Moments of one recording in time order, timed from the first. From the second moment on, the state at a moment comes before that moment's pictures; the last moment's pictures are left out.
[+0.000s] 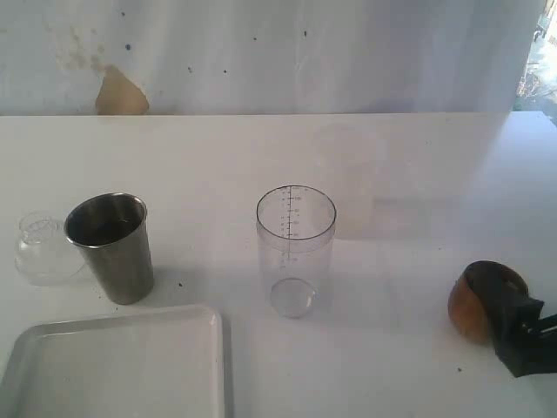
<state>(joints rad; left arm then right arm) 0.05 0.00 0.00 -0.04 0.22 -0.02 -0.06 0.76 -0.01 -0.42 -0.51 0.31</state>
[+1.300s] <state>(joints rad) 0.05 0.00 0.00 -0.04 0.22 -0.02 -0.06 1.68 -0.03 -0.16 -1.07 -0.01</state>
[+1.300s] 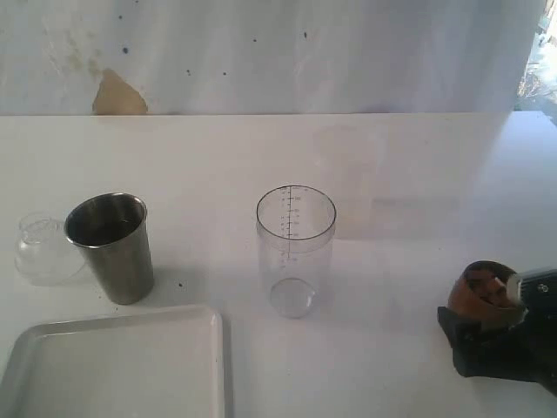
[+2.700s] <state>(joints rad) 0.05 0.00 0.00 -0.04 0.22 -0.02 -0.06 1.97 -0.19 -0.18 -1.17 0.04</state>
